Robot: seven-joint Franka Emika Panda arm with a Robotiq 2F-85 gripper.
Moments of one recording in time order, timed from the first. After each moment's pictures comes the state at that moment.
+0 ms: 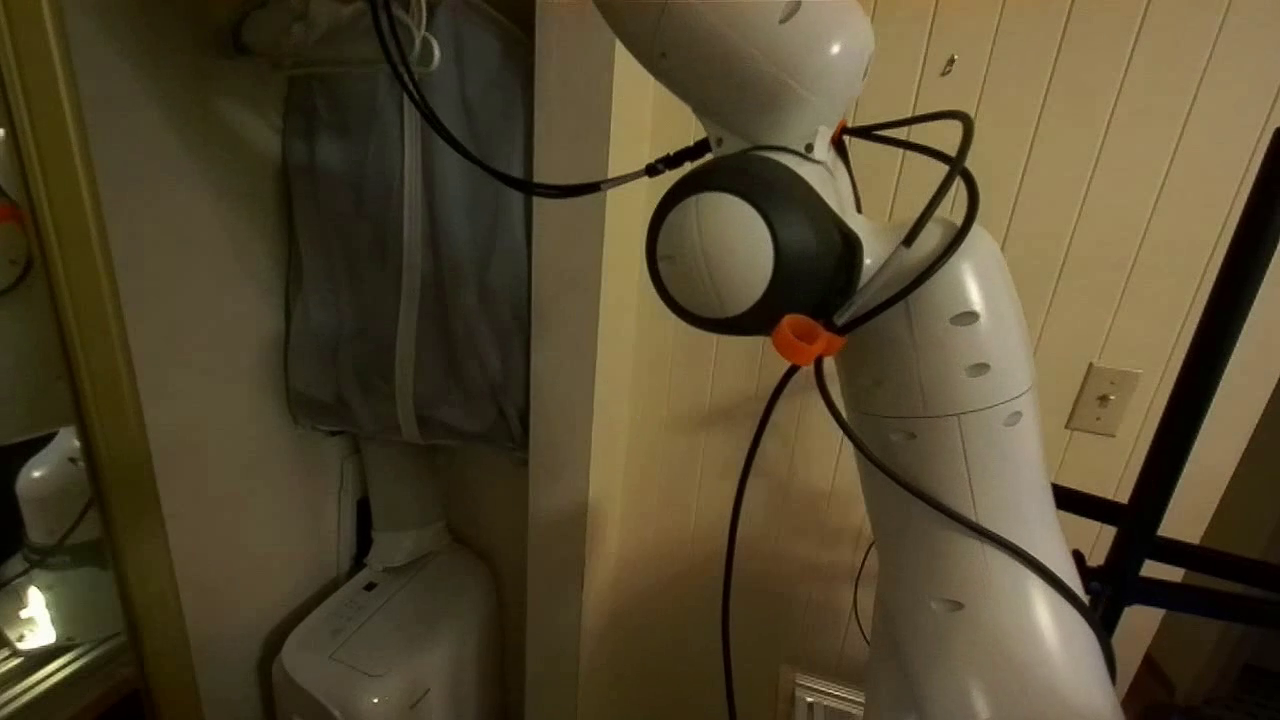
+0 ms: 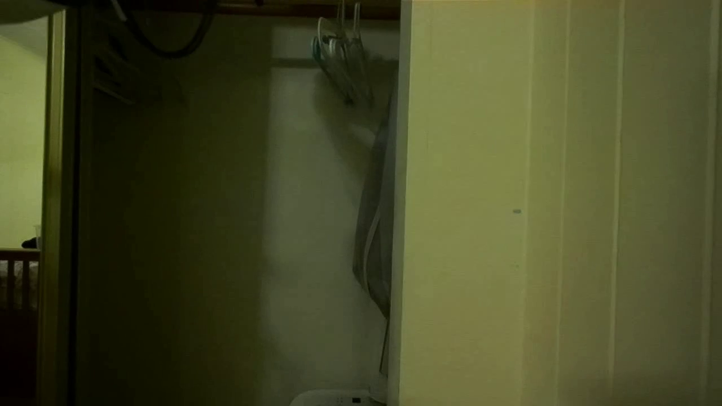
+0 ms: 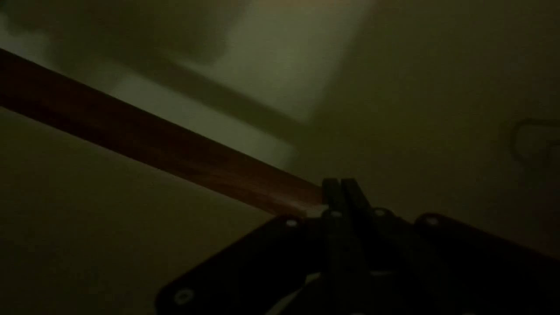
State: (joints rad) arm 0.05 0.35 -0.28 -0.59 0.39 2.34 -0.70
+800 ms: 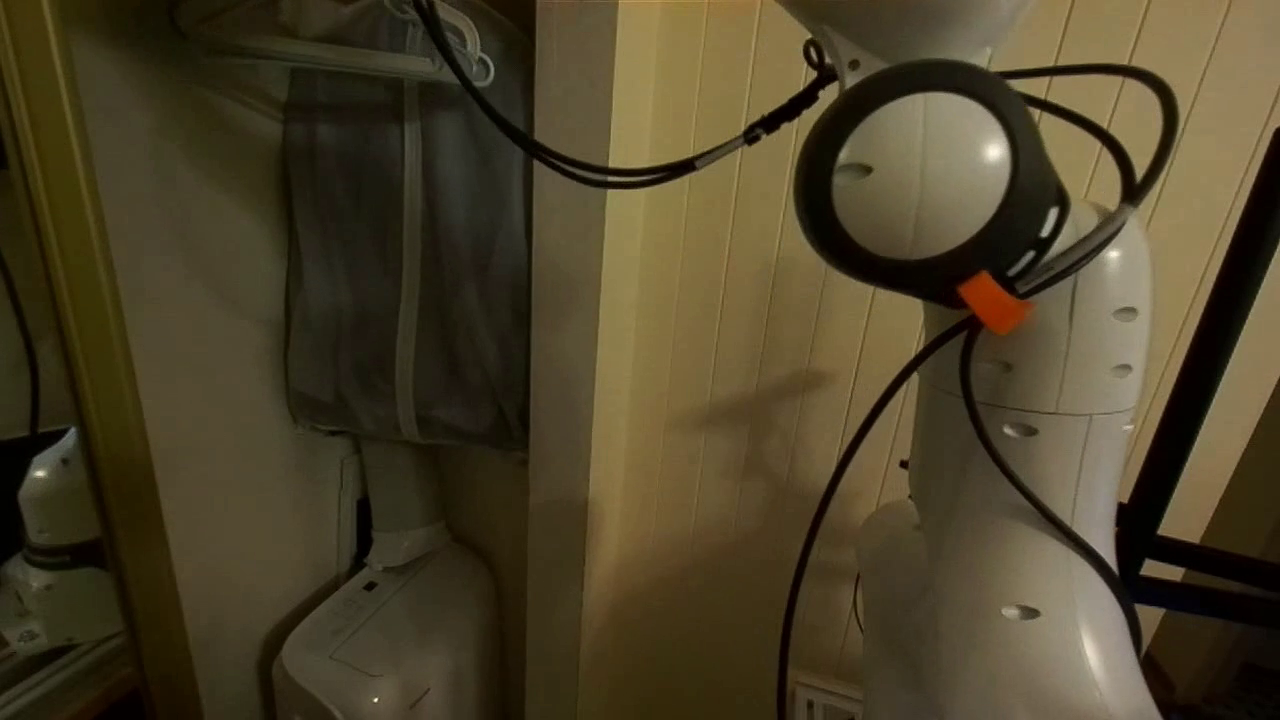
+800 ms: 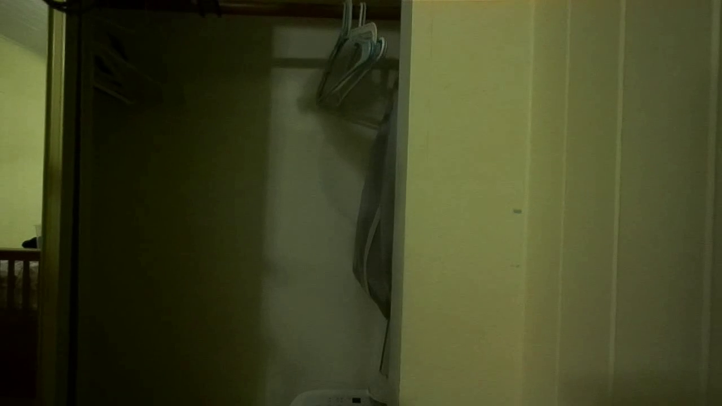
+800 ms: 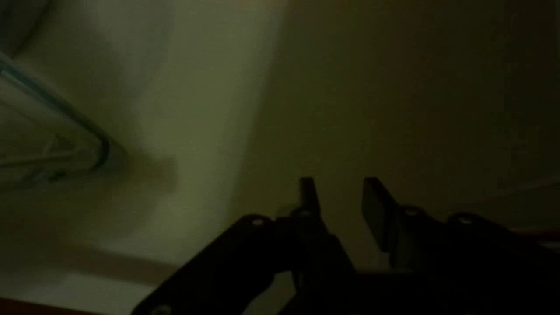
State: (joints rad) arm 0.28 0.11 -0.30 -0.80 0.09 1.84 -0.34
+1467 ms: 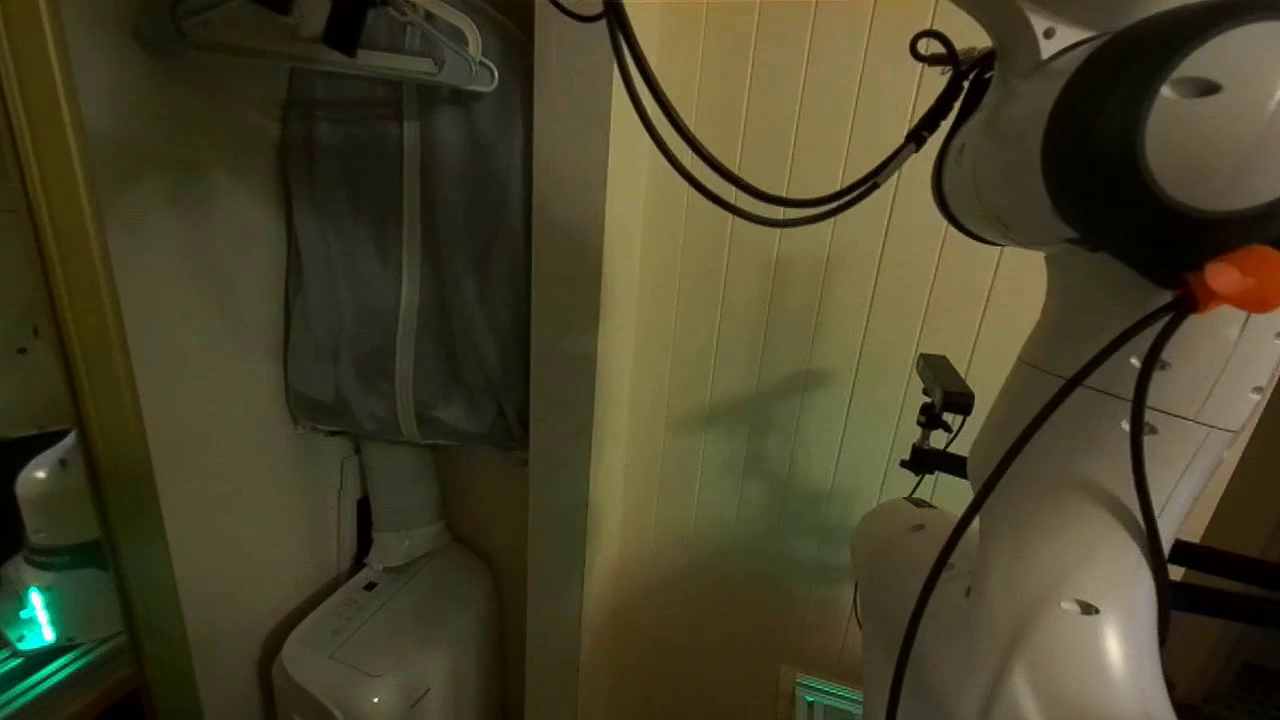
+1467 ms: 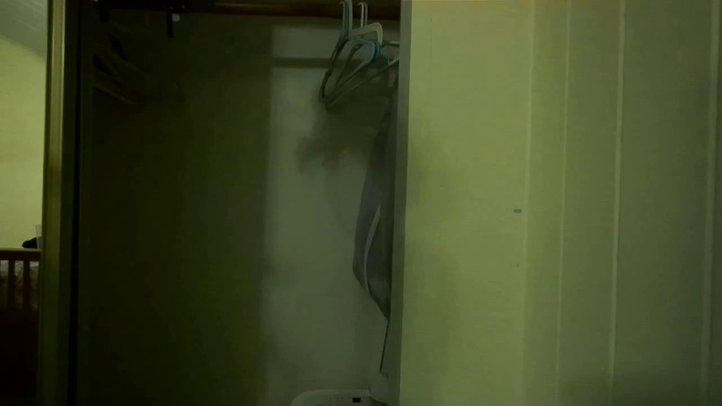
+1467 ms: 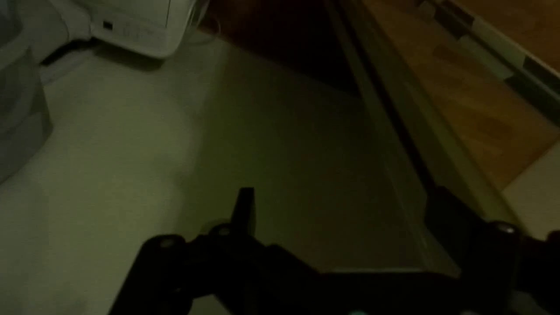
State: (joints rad) arm 0.34 -0.21 -0.20 -1.25 0.04 1.41 -0.23
